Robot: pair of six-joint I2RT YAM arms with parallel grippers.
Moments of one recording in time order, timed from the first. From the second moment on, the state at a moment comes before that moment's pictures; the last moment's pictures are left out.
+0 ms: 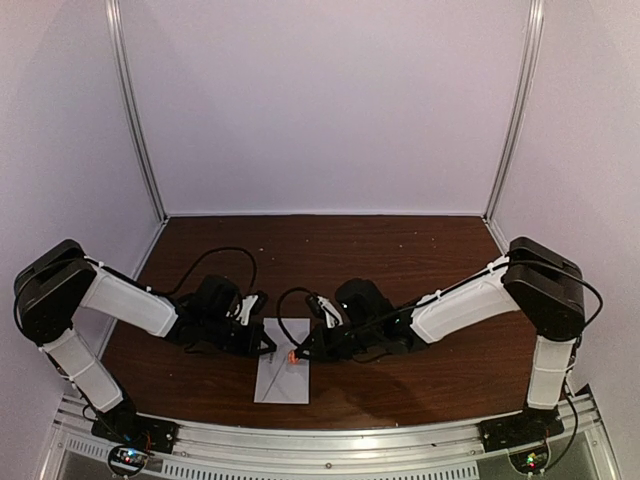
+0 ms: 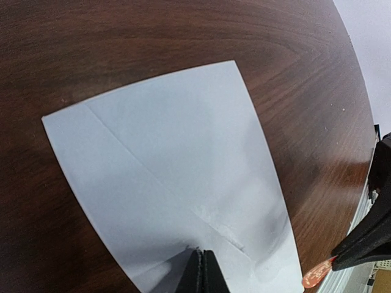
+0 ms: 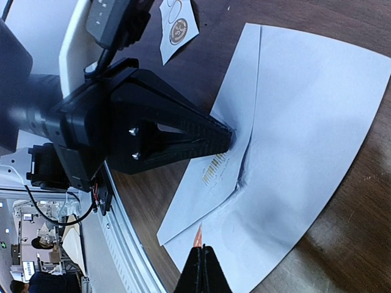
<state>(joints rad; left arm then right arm) -0.72 1.63 0.57 0.20 0.39 -0.54 1.04 1.91 0.99 0.33 -0.39 0.89</state>
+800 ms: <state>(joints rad) -0.72 1.63 0.56 0.21 0.39 -0.53 1.04 2.06 1.08 0.35 -0.40 0.92</state>
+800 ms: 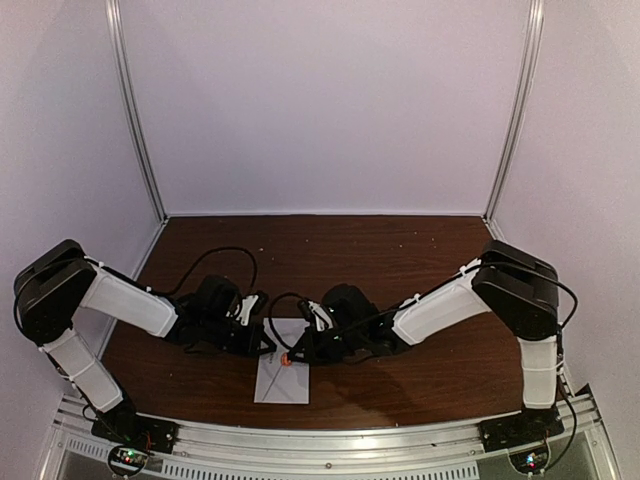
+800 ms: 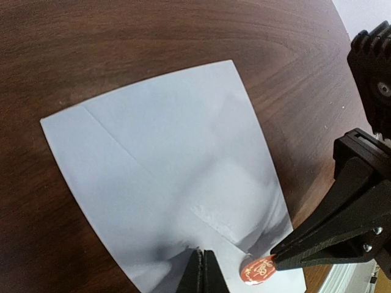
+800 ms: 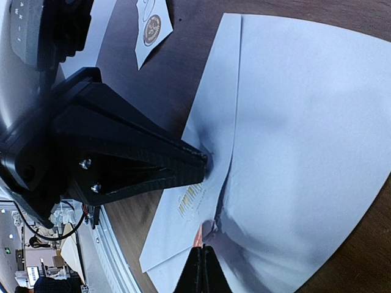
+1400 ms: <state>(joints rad) -0.72 1.63 0.56 0.21 0.39 -0.53 1.03 2.06 1.09 0.36 -0.38 0.91</state>
